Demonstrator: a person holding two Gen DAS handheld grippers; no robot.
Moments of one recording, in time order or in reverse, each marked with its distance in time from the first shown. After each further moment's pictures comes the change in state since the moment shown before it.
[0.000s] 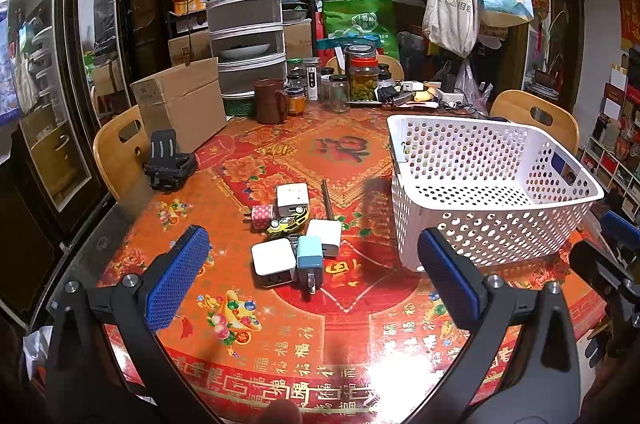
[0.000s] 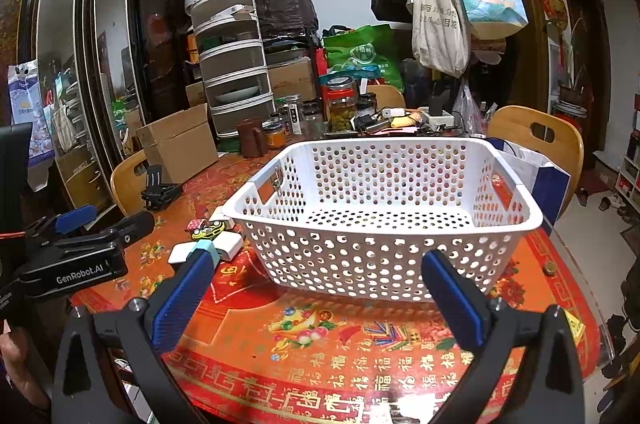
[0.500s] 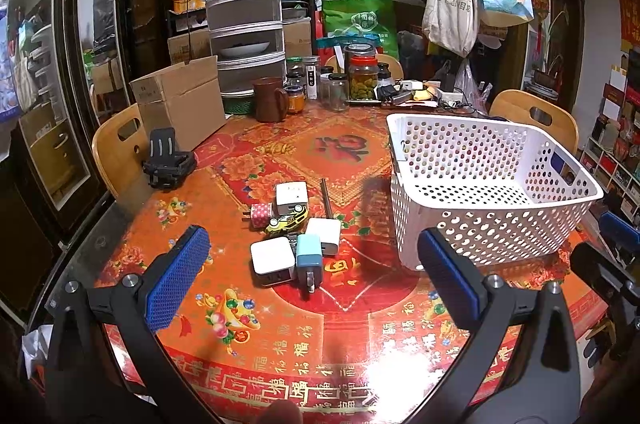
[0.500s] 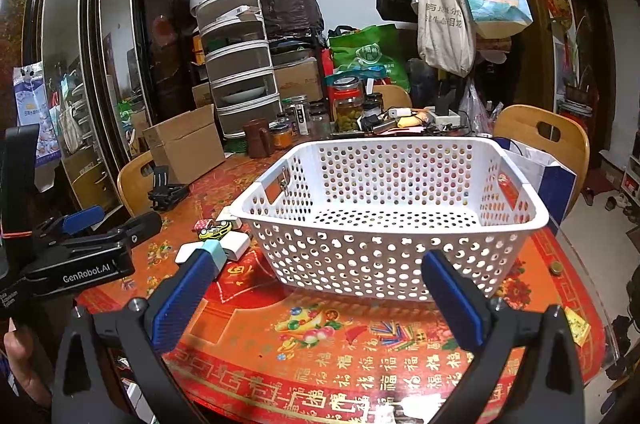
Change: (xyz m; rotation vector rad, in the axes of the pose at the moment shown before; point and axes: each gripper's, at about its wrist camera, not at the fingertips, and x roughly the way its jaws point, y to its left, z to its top) left arm 0.001 -0.002 -0.004 -0.003 -0.003 0.000; right arm -0.001 0.001 -0.001 0.001 -0.002 0.018
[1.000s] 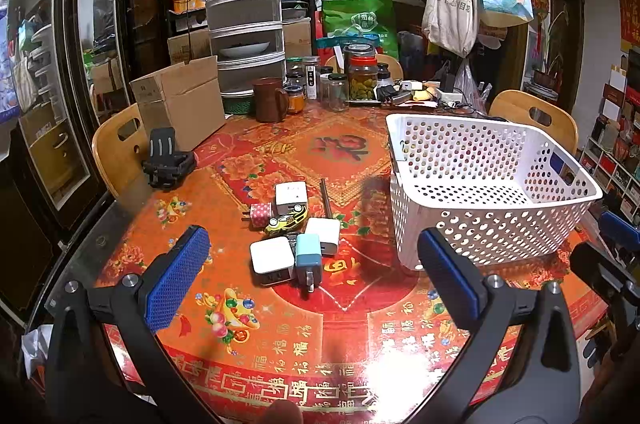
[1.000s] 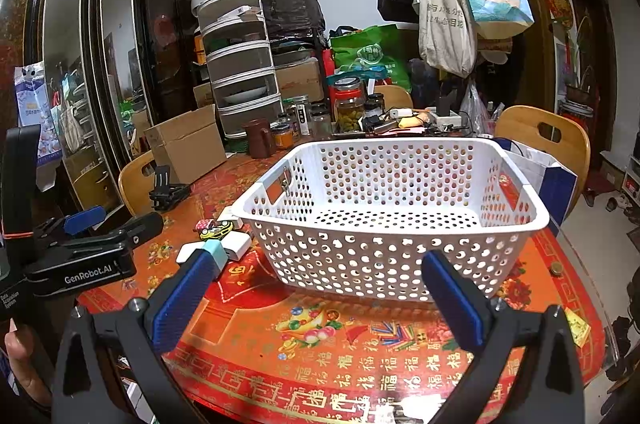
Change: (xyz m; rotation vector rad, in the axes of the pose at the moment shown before) left arm 0.000 -0.001 0.001 -0.004 0.002 -0.001; right arm 0.000 0.000 0.000 -0.004 -0.001 0.006
